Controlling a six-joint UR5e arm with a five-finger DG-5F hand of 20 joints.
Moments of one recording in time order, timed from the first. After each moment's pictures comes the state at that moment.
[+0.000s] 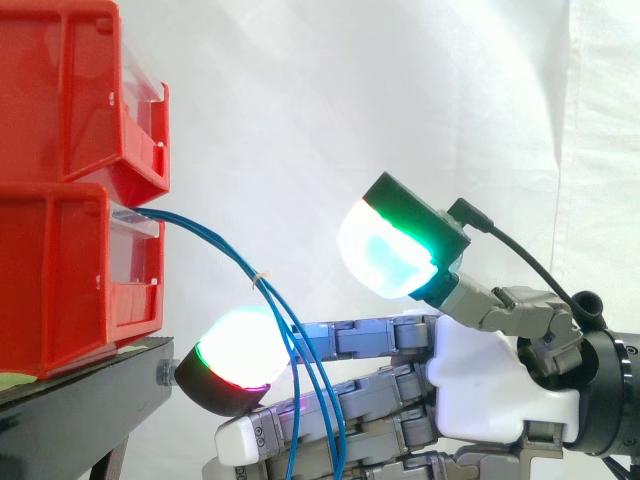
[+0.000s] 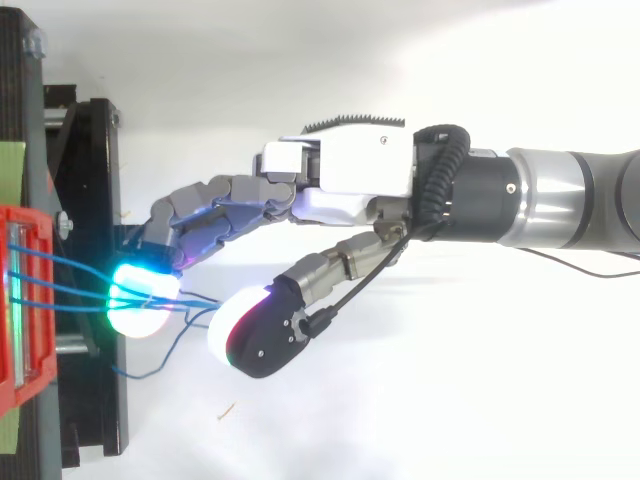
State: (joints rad) arm 0.10 -2.38 -1.28 -2.52 -1.47 0.05
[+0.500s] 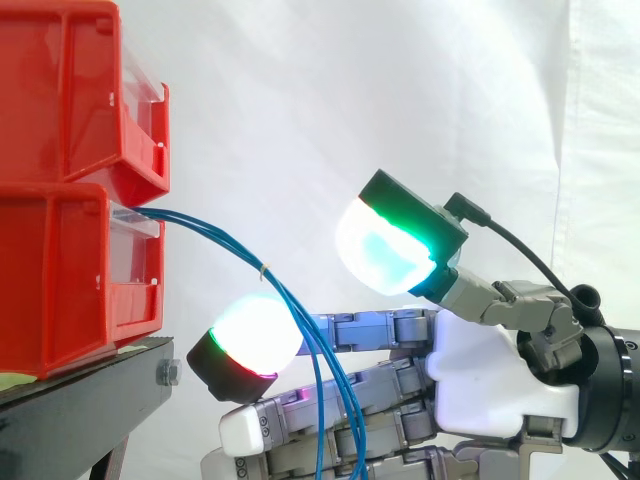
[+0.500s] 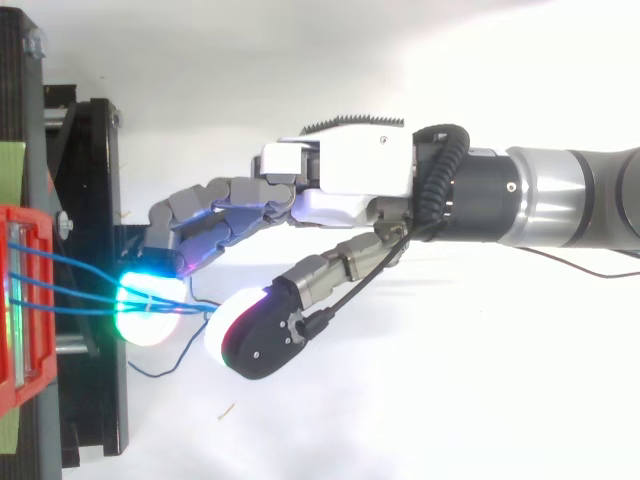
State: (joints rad) arm 0.10 -2.38 -1.28 -2.51 -1.49 0.06
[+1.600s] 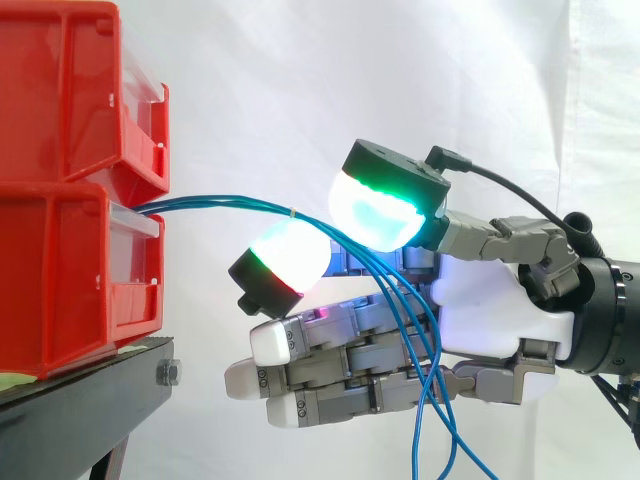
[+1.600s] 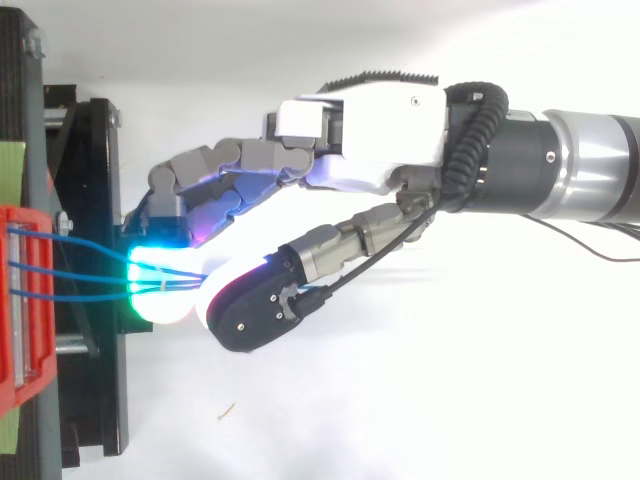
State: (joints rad) arm 0.07 -2.32 -1.28 -2.55 -1.51 -0.05
